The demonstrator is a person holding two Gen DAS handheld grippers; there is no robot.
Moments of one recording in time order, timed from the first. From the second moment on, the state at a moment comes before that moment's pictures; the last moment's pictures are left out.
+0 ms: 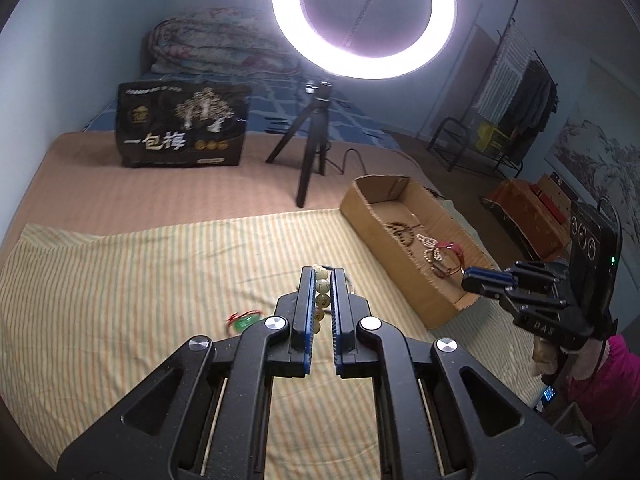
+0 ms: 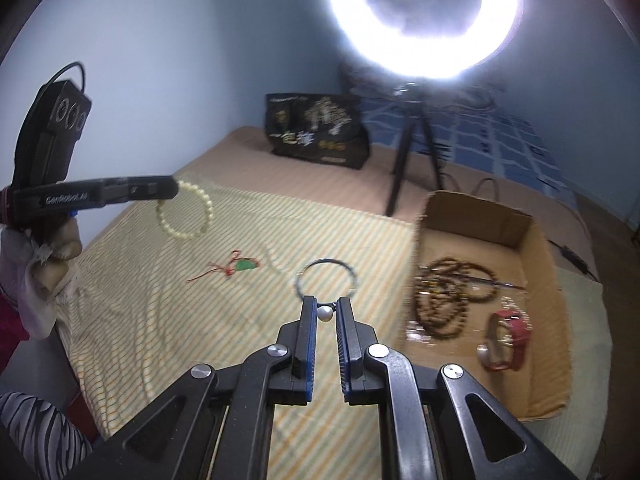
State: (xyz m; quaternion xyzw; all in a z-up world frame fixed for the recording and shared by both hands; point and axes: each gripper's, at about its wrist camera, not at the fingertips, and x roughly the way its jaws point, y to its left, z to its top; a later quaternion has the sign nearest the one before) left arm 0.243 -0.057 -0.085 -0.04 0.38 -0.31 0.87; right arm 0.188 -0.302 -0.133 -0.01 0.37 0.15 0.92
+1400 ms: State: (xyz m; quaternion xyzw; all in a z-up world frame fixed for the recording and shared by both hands) left arm 0.330 -0.276 -0.107 0.02 0.38 -0.37 0.85; right arm 0.194 -0.426 -0.151 0.05 0.38 0.07 0.92
